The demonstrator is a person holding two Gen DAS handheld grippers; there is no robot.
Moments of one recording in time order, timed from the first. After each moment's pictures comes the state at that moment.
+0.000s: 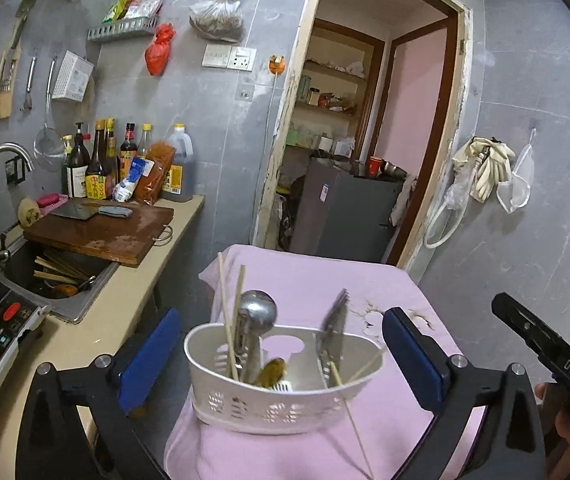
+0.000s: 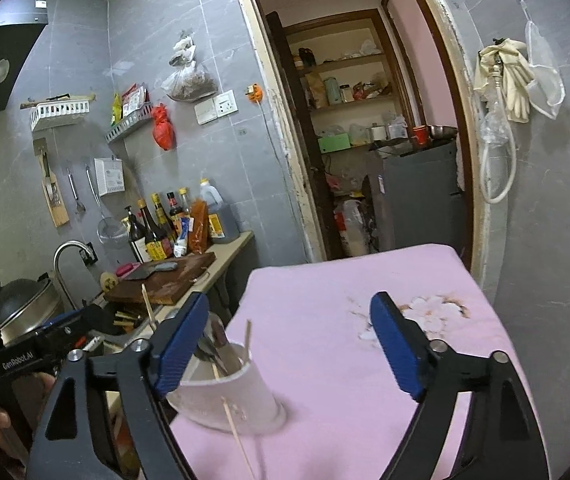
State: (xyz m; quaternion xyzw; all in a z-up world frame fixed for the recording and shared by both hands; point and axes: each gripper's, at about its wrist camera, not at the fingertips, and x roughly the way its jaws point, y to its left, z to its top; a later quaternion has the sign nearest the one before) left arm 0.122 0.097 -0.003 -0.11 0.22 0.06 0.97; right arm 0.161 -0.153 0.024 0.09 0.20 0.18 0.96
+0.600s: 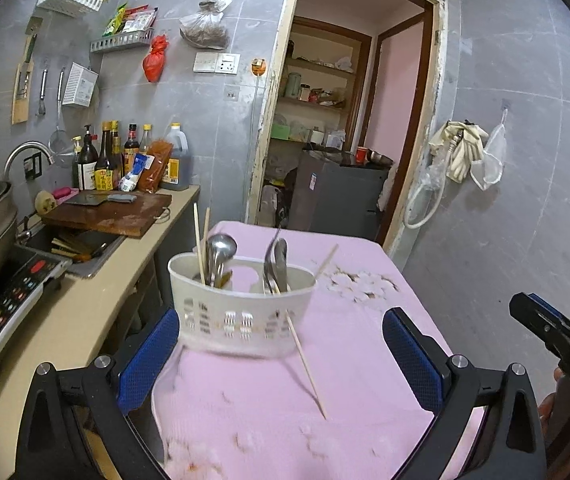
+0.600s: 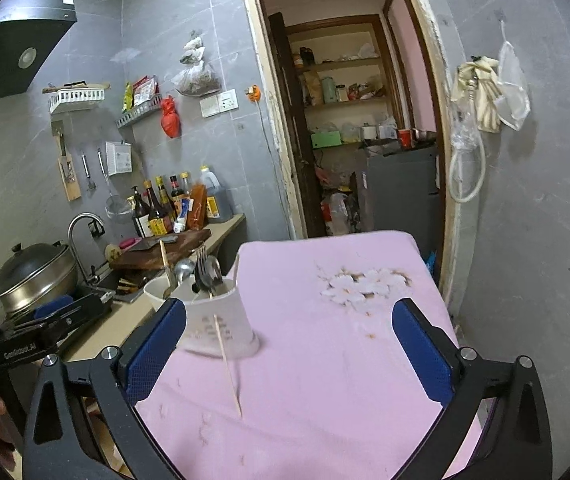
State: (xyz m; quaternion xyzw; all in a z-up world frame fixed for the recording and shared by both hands) left arm 0.019 0.018 0.000 -0.10 0.23 0.06 0.97; right arm 0.044 -0.228 0.040 0.06 0.21 0.17 0.96
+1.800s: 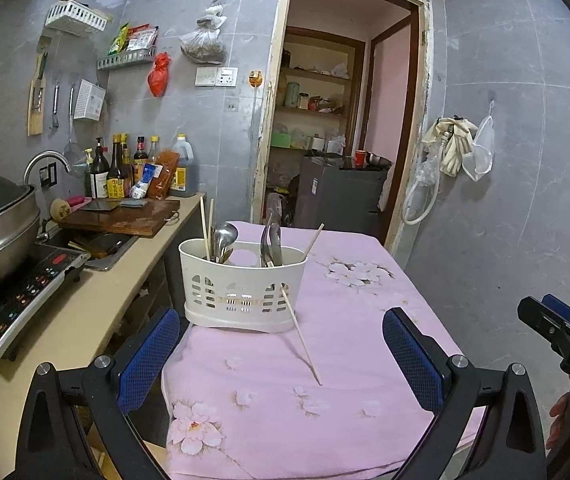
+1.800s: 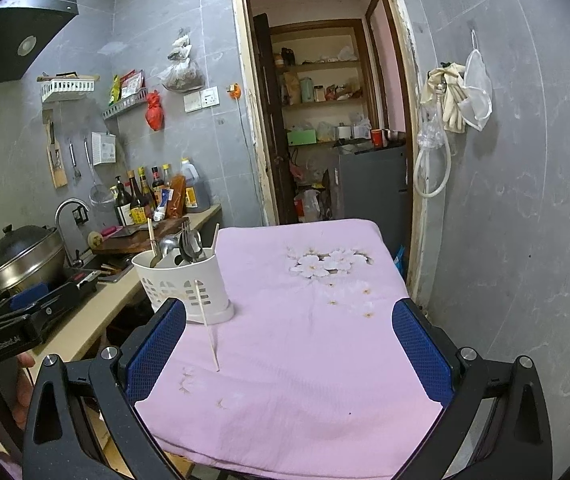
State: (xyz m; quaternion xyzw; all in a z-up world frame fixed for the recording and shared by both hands) left arm -0.033 -0.017 -0.006 -0.08 0.21 0.08 0.97; right arm -0.015 -0.256 0.032 0.04 0.21 0.13 0.97
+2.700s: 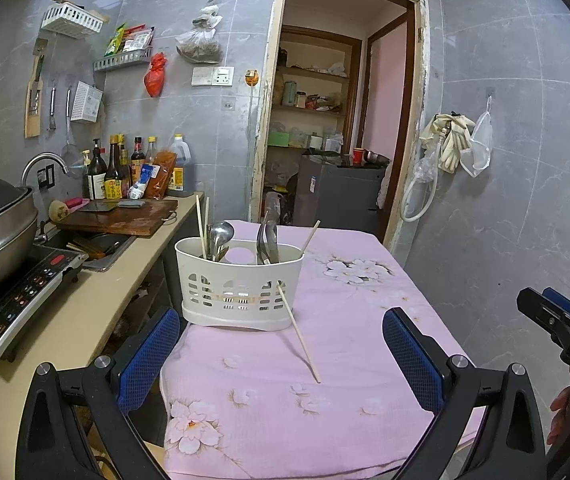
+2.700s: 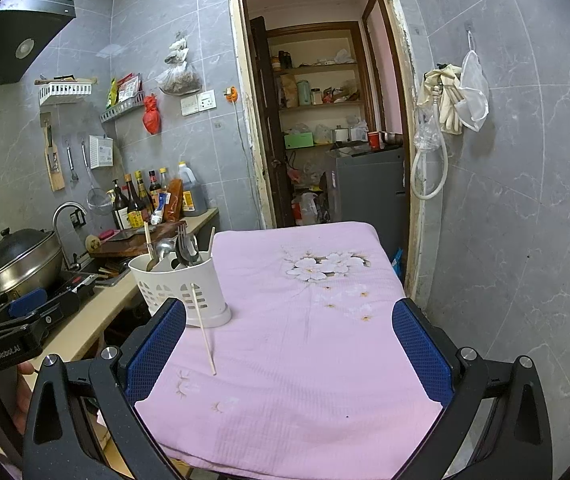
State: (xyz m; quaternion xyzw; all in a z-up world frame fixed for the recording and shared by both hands) left arm -0.033 -0.023 -0.007 -0.07 0.21 0.08 0.97; right arm -0.012 -0.259 0.034 0.04 0.21 0.12 0.97
